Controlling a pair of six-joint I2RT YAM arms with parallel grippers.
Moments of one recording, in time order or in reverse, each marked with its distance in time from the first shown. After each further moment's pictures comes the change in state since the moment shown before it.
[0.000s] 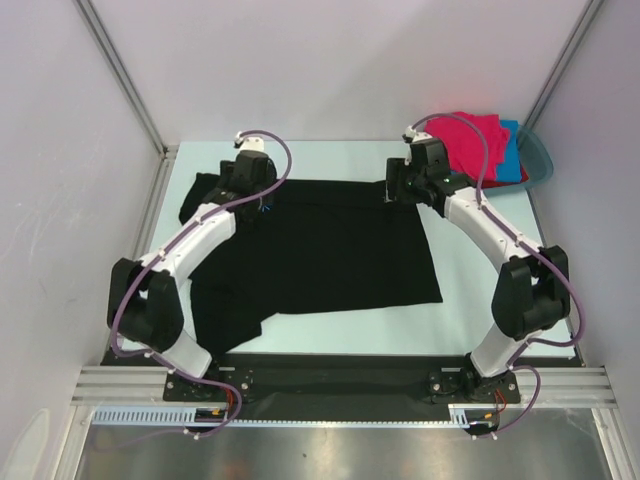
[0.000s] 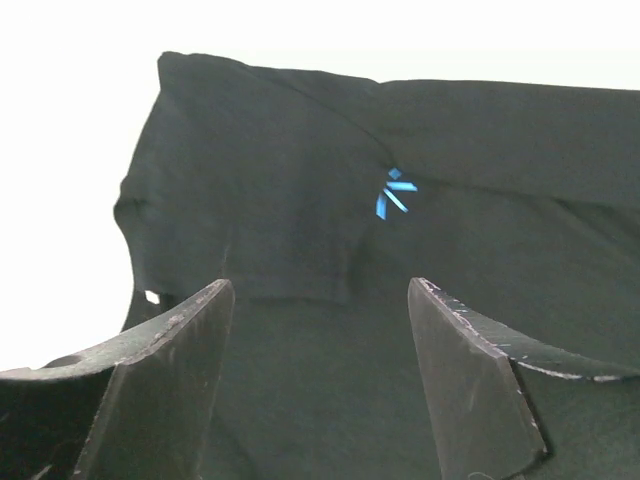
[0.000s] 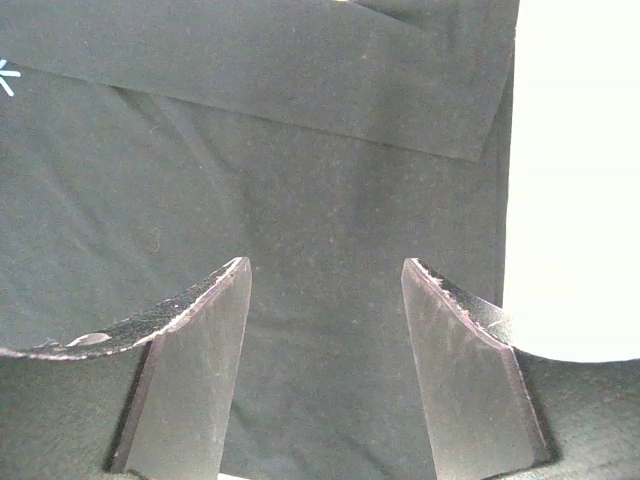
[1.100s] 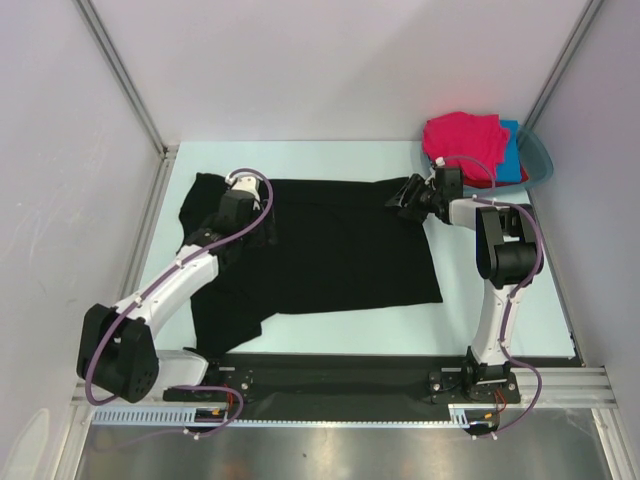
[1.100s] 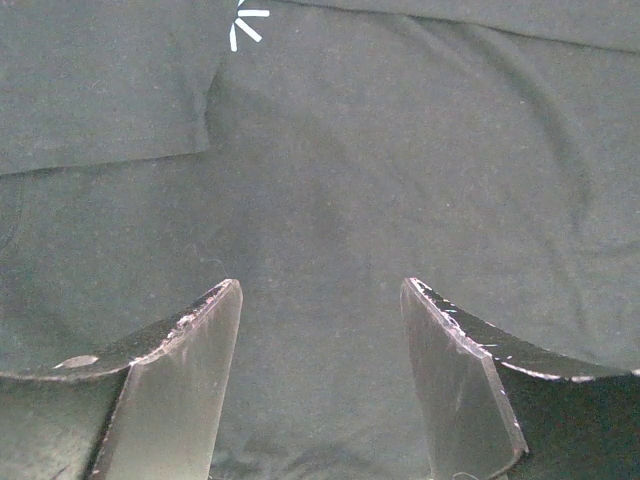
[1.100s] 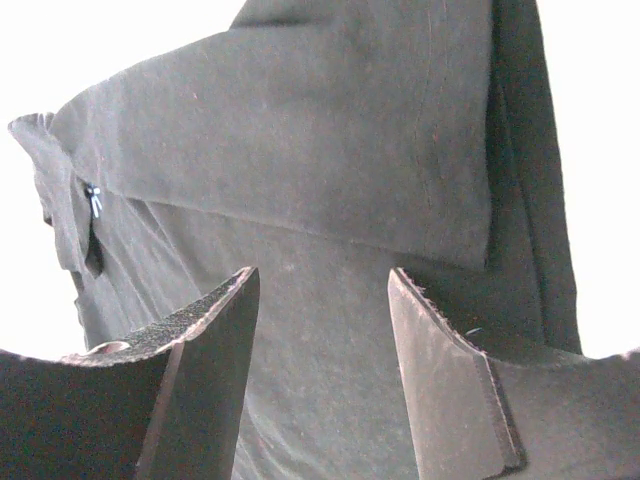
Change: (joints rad) left arm -0.010 -0.303 -0.374 0.020 0.366 -0.213; right arm -0.253 0.393 -0.152 0.535 -0.479 0.418
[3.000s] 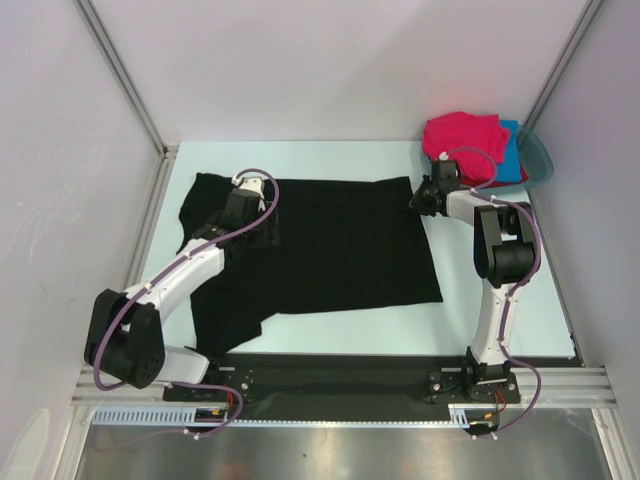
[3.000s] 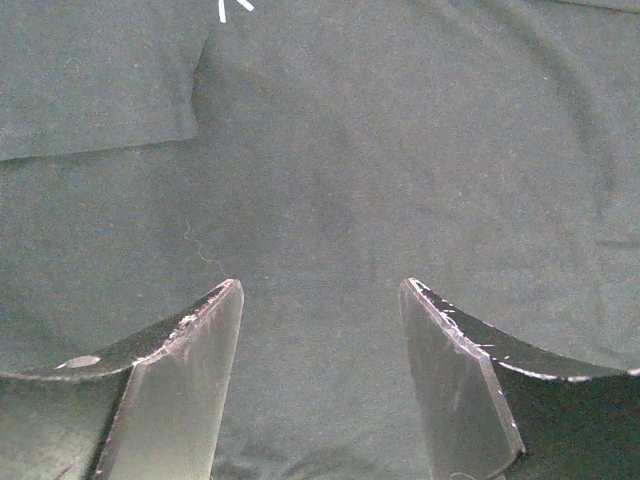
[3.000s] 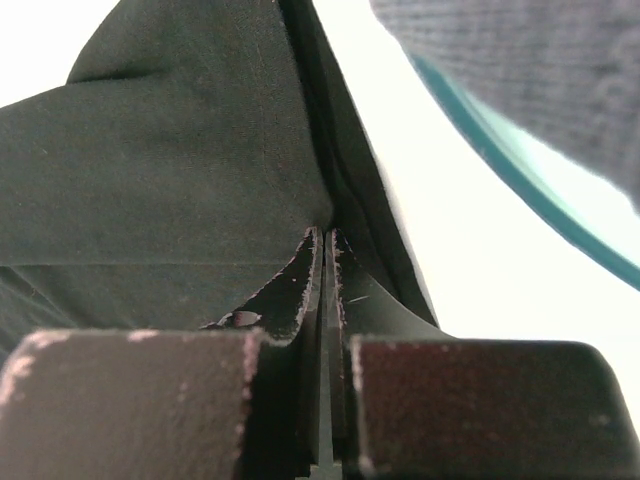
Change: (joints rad) left arm 0.000 0.077 0.019 -0.007 0.018 0.000; right arm 0.017 0.016 0.105 -0.181 0.366 -0.099
